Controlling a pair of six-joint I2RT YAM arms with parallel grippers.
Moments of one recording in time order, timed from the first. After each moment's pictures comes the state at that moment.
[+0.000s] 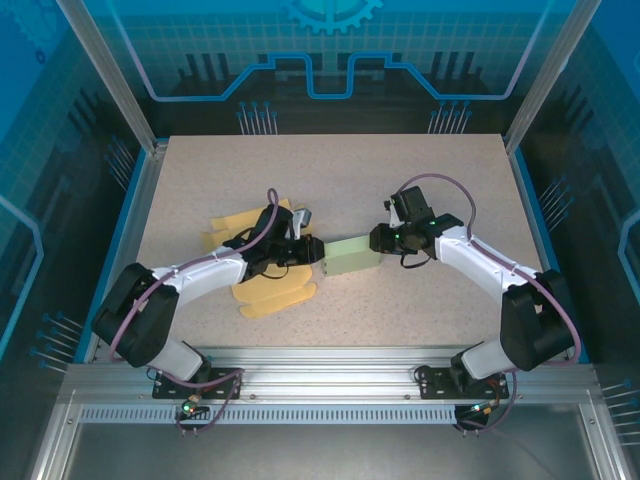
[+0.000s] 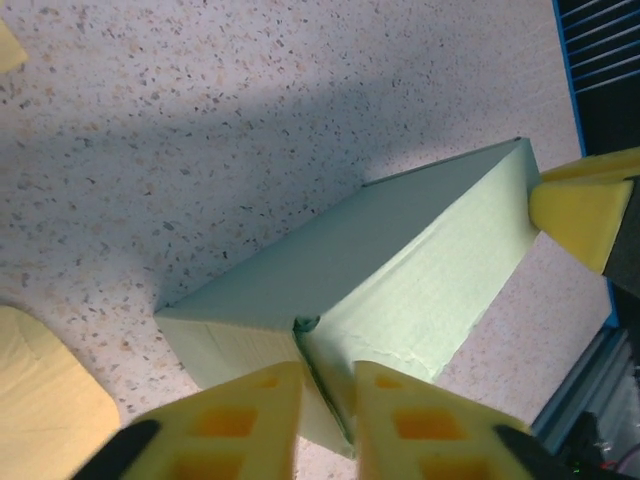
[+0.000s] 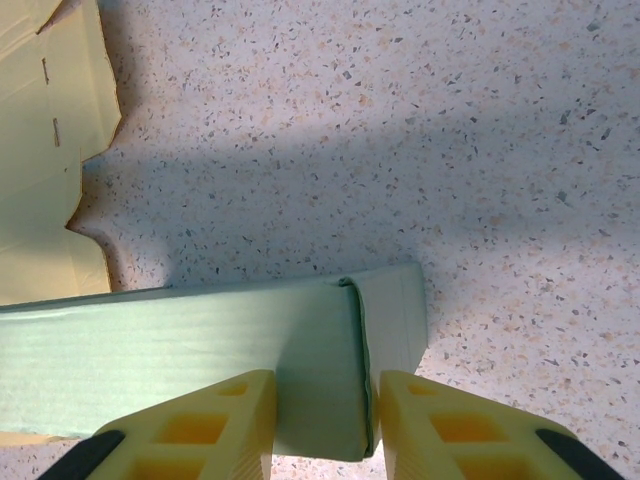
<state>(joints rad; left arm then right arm) -0.54 1.51 0.82 -0.04 0.35 -0.66 0.41 1.47 0.99 -0.54 -0.15 0.46</state>
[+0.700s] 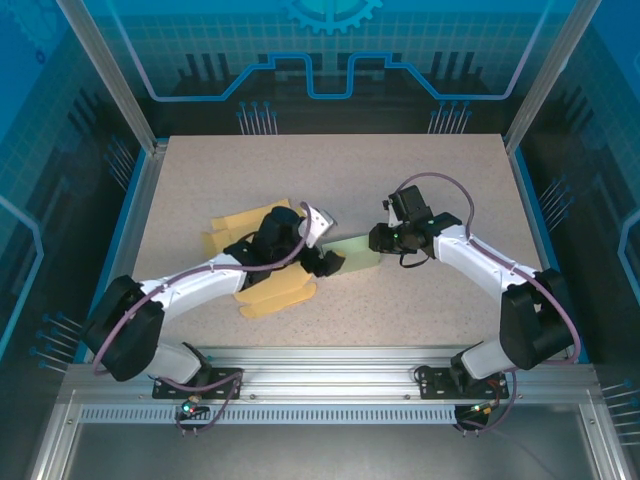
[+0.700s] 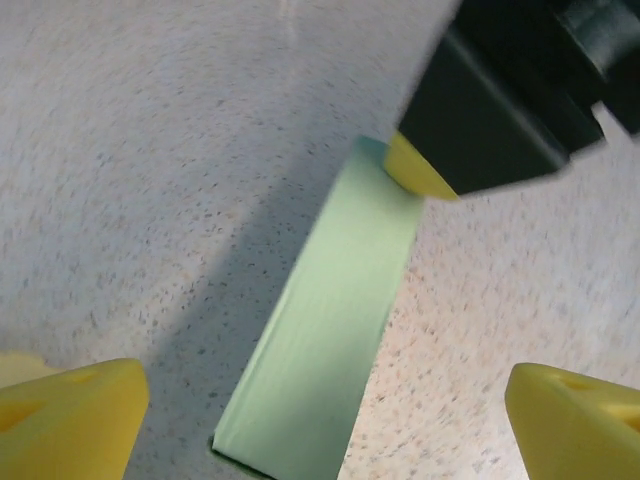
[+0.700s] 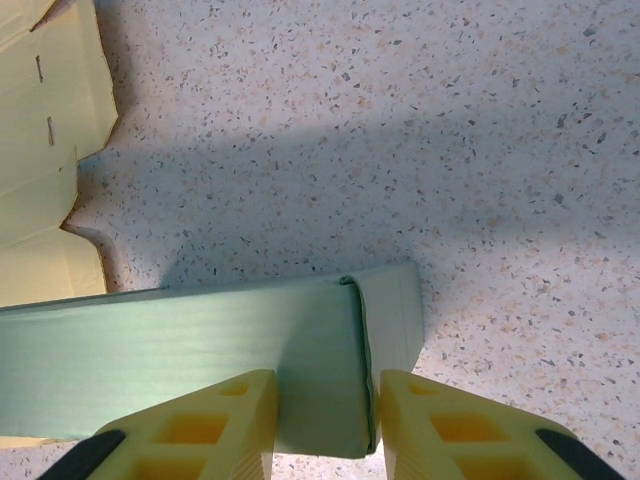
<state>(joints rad) -0.65 1.44 0.82 0.05 0.24 0.12 0.42 1.47 1.01 -0.56 -0.13 0.46</state>
